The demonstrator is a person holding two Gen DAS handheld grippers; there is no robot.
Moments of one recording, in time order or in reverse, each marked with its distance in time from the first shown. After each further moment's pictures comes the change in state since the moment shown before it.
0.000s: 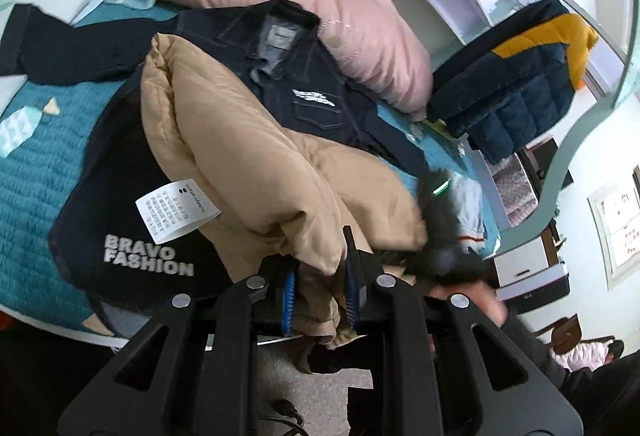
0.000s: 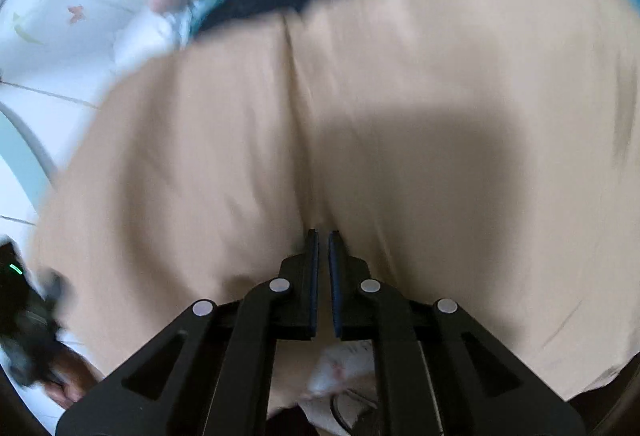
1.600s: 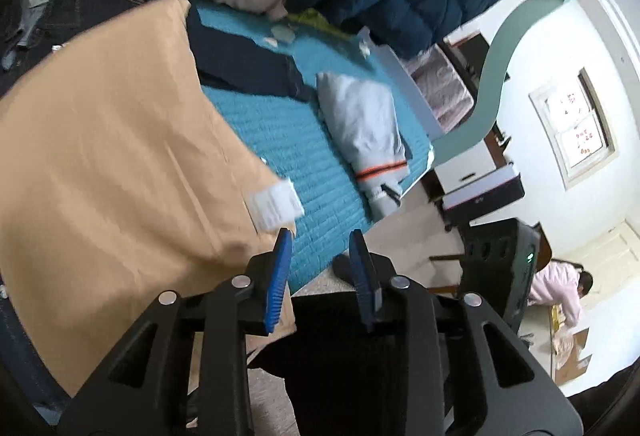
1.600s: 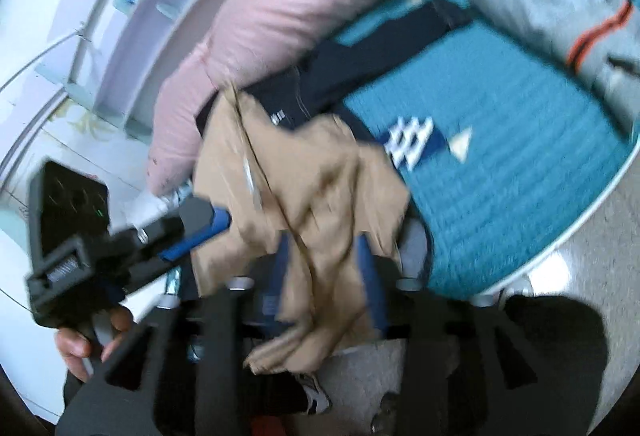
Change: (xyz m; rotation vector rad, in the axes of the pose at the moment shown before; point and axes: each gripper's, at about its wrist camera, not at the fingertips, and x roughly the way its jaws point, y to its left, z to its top) left arm 0.206 -0.203 -0.005 0.224 0.294 -0.273; right arm -0.210 -0.129 -0.110 0.224 -0.652 0.045
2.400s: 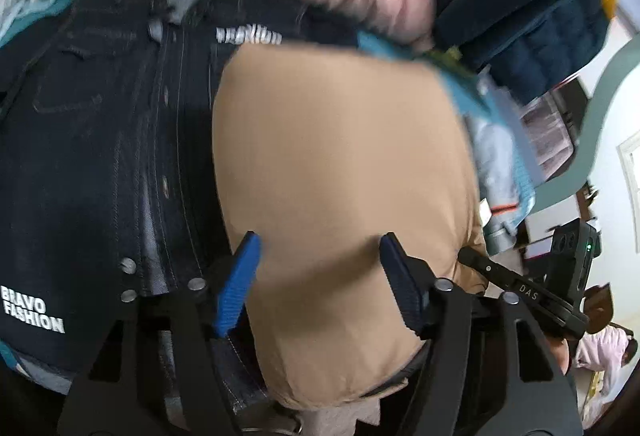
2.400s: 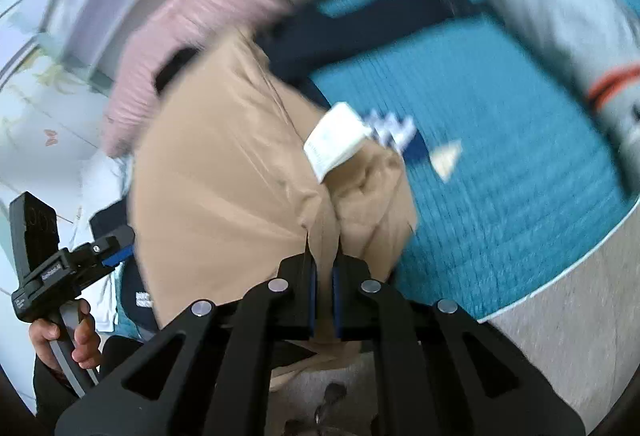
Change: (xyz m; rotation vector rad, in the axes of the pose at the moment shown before) left arm -0.039 0.102 -0.010 -0.172 -0.045 0.367; right arm 0.069 -0.028 0.022 -0.074 0.181 -0.165
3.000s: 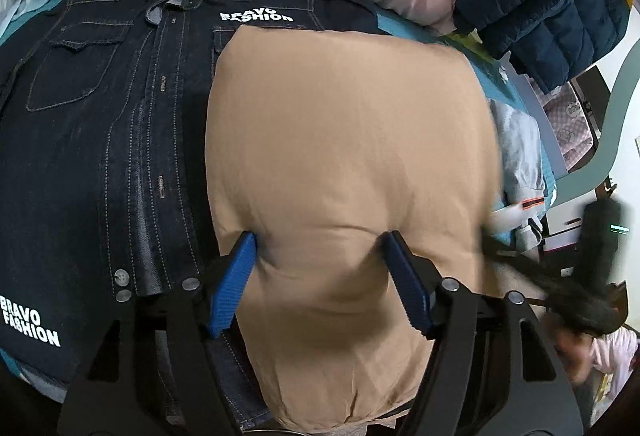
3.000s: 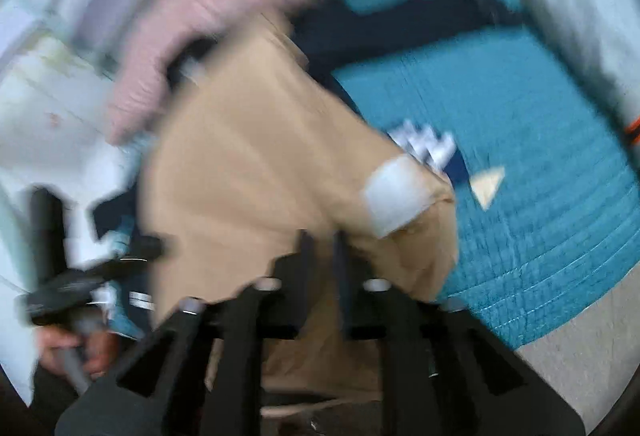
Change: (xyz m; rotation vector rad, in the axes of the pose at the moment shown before) left arm 0.023 0.003 0.005 0.011 0.019 0.055; right arm 0.032 0.017 0.018 -0.057 0.030 -0.014
